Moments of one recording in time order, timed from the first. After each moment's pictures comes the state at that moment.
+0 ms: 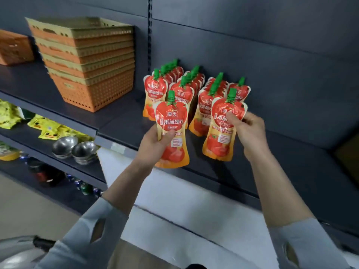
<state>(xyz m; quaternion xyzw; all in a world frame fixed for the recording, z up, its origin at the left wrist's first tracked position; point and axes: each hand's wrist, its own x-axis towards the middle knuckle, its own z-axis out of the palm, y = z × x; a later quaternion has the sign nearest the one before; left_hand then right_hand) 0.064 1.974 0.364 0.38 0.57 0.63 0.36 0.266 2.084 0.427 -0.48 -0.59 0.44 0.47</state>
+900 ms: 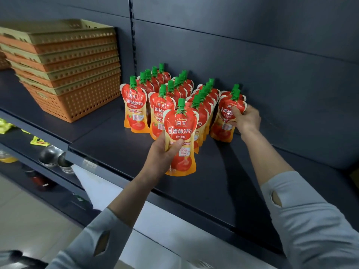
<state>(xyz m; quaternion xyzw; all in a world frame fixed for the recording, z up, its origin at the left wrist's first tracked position) 0.115 2.065 0.360 0.41 0.58 0.62 0.35 0.275 2.297 0.393 -0.55 -0.59 0.36 0.46</state>
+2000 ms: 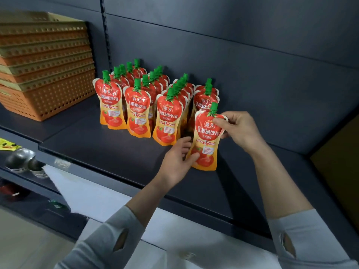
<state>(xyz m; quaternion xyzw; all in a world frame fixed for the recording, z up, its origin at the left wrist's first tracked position) 0.195 2.091 0.332 0.53 0.59 0.52 0.33 0.354 2.202 0.427 -0.42 -0.77 0.35 0.33</state>
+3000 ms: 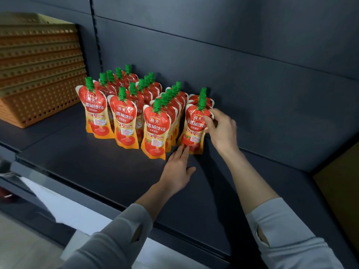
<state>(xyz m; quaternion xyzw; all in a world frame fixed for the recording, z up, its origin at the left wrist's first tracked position) 0.212 2.163 0.308 0.62 0.71 0.29 0.16 0.318 2.259 0.408 -0.45 -0.79 0.17 0.39</state>
